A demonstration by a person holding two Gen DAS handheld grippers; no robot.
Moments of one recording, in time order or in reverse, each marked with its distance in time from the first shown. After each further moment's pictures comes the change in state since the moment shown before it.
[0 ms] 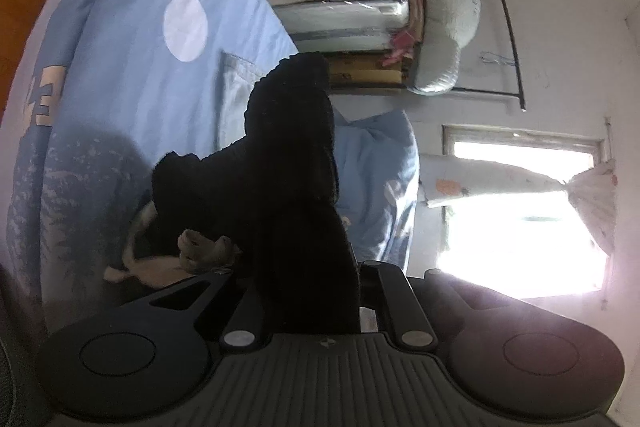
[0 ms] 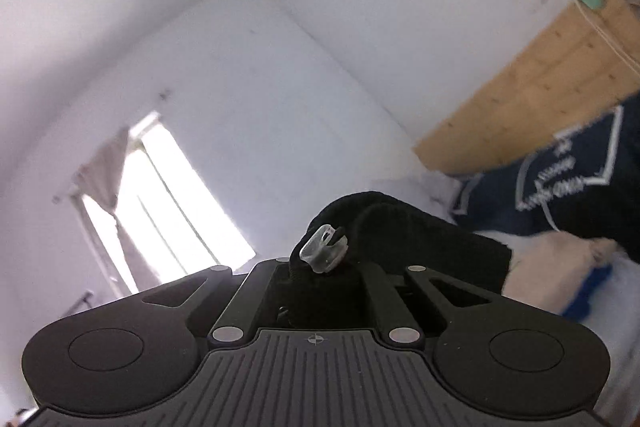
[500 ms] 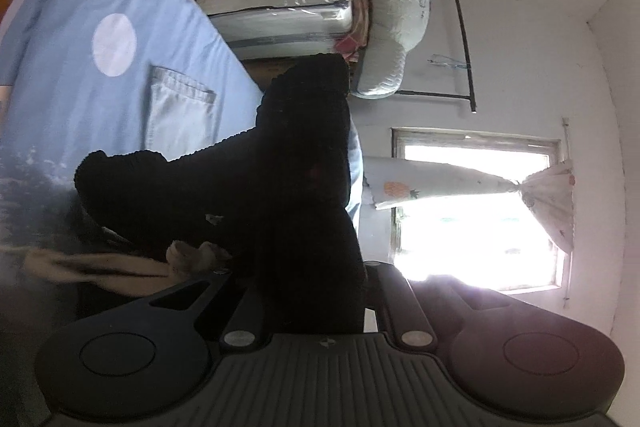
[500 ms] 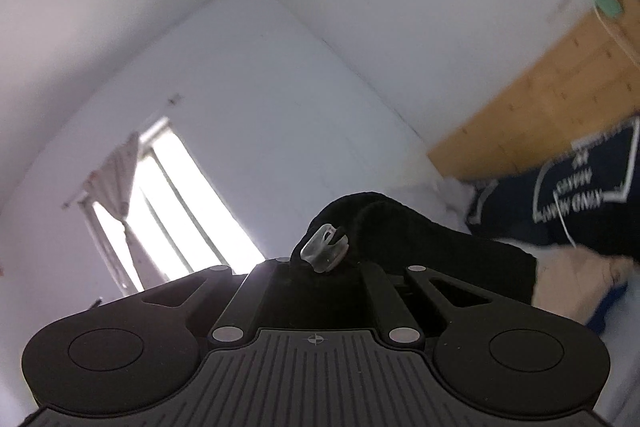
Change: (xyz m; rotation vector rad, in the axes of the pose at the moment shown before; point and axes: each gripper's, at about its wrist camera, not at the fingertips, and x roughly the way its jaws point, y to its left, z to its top) left arm -0.001 -0.071 0.000 0.015 -0.029 -0.110; right arm 0.033 -0.007 0.023 0.032 0.043 -0.023
